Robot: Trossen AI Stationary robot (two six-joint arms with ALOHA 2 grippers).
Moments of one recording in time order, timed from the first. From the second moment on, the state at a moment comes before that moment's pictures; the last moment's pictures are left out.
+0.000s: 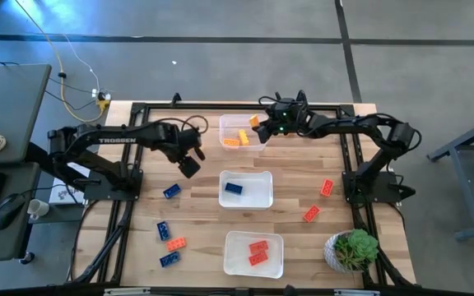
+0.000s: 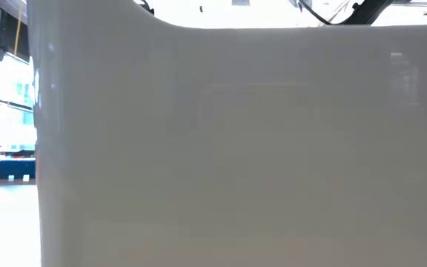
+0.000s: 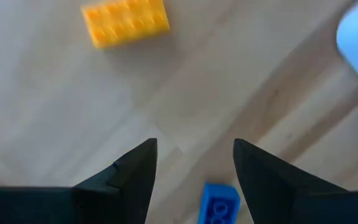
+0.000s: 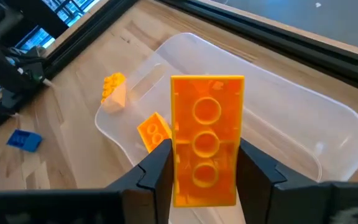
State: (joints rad) left arm 0.38 1.36 0.95 -1.00 -0.06 -0.50; right arm -0.53 1.64 0.88 0.20 -0.19 0.40
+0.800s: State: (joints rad) left arm 0.19 1.36 0.91 -1.18 0.04 -0.67; right arm -0.51 1.63 0.88 0.21 -0.16 0.40
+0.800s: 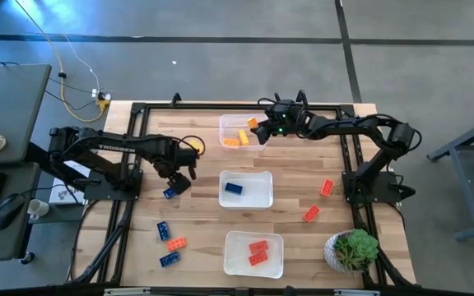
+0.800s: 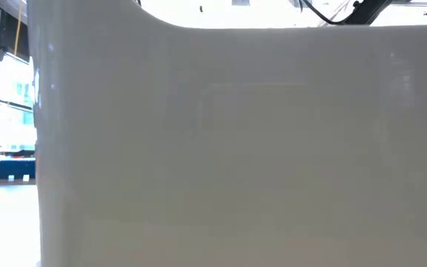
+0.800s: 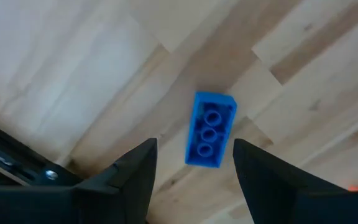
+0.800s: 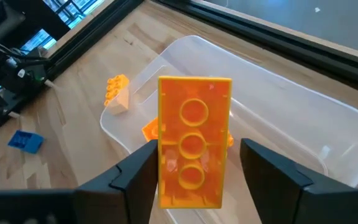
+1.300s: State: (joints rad) left arm 0.12 1.36 0.91 -1.18 0.08 -0.73; right arm -0.52 1.63 0.88 0.21 -0.19 0.39
